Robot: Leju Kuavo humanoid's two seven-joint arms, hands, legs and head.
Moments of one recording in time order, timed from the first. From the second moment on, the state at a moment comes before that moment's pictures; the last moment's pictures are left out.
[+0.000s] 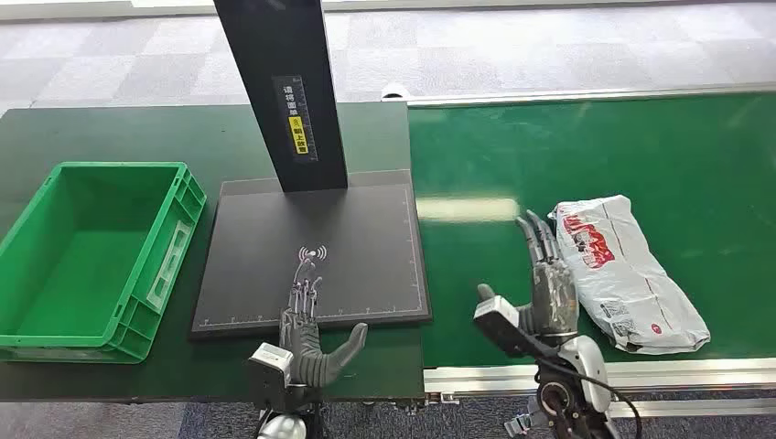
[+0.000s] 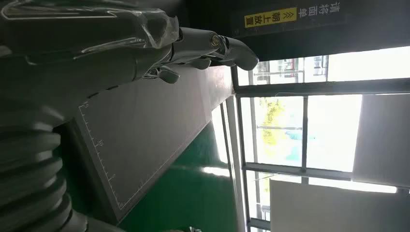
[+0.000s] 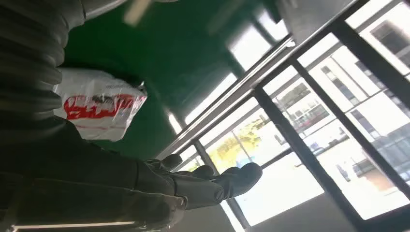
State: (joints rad) left arm -0.12 -0.18 -0.42 -1.09 0.07 0.49 -0.70; right arm -0.21 -0.09 0.20 -1.22 0.74 -0.34 -0.17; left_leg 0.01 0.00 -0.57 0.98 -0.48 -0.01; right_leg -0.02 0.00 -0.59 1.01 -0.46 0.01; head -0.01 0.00
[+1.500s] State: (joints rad) left arm -0.15 -0.18 -0.45 -1.03 0.10 0.47 -0.70; right arm -0.76 -0.25 -0.10 -0.26 0.92 0.28 0.39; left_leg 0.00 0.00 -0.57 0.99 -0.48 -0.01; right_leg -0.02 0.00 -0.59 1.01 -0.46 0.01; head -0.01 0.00
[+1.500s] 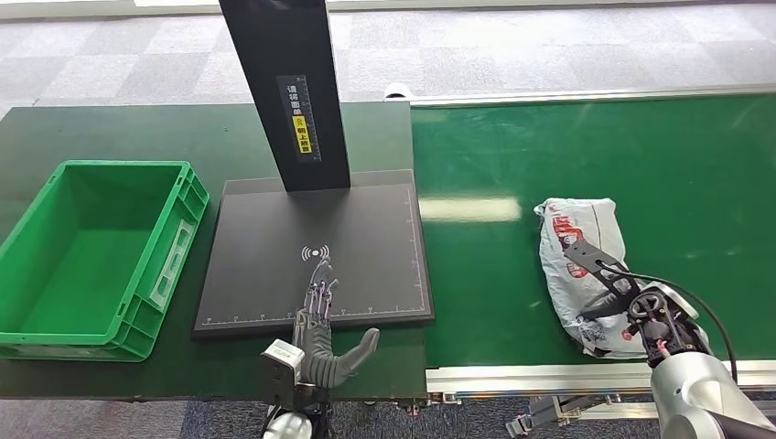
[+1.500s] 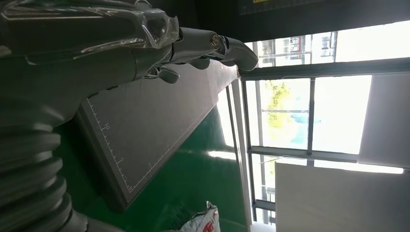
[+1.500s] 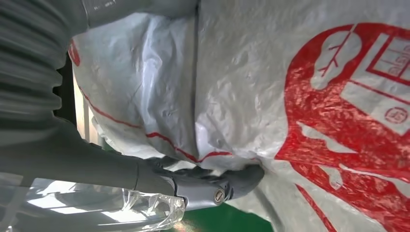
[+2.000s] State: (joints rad) left arm -0.09 -0.16 -0.43 -1.14 0.03 0.57 -0.70; right arm -0.77 -0.20 -0.11 -0.27 0.92 0.05 0.19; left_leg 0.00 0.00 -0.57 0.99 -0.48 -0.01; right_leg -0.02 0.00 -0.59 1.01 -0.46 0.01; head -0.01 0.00
